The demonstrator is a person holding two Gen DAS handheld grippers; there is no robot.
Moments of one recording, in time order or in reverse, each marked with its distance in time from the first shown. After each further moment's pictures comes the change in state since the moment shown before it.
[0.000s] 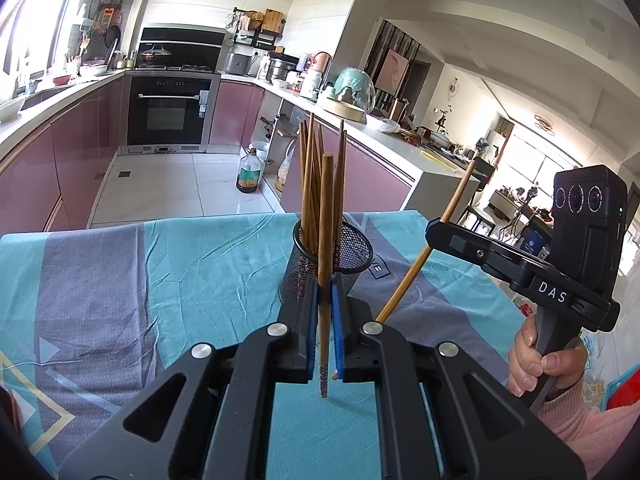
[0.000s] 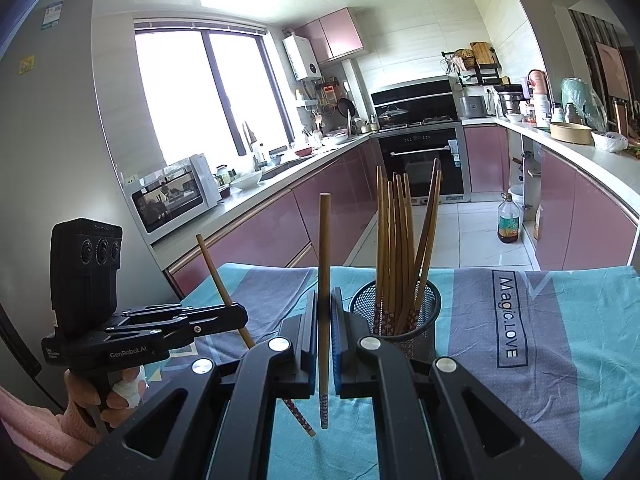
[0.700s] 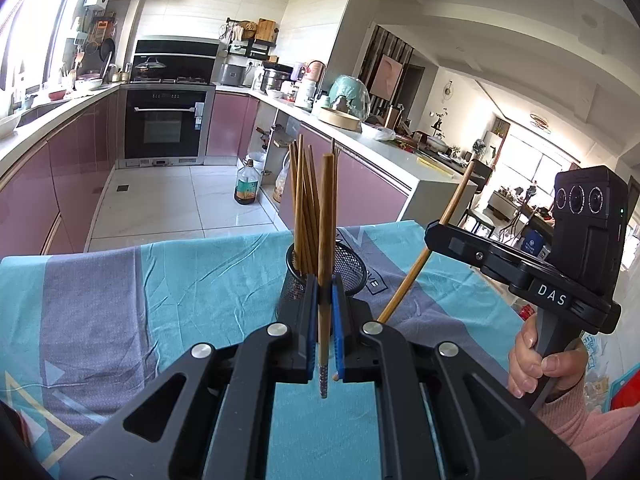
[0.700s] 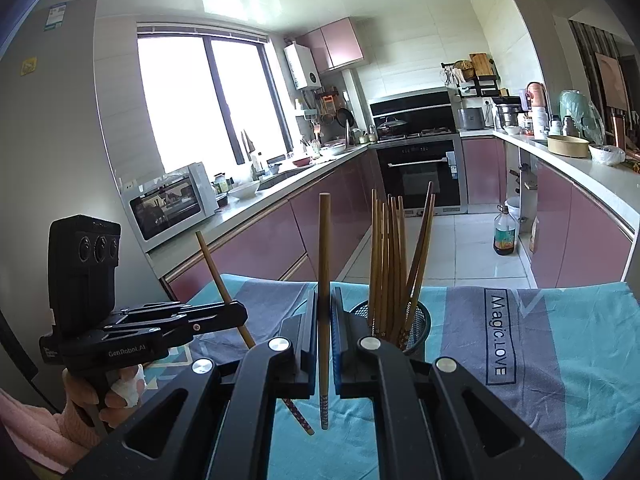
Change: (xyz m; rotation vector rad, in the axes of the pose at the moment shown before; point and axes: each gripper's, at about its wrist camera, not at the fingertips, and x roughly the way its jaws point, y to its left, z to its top) left arm -0.002 -0.008 0.016 0.034 -0.032 0.000; right arm -0.006 -0.002 0.011 -0.018 -0.035 -0.016
